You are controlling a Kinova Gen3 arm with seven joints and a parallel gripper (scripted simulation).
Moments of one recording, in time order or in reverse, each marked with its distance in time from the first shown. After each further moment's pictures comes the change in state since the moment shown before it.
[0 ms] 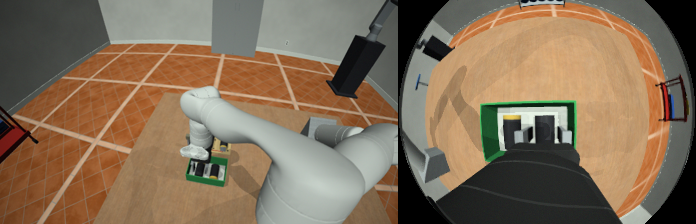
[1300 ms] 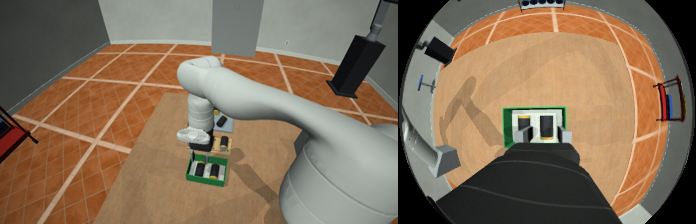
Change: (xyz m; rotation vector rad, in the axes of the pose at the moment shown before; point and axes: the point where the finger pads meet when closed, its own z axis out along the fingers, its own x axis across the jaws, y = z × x) arm 0.000 0.000 -0.084 0.000 -0.001 0.000
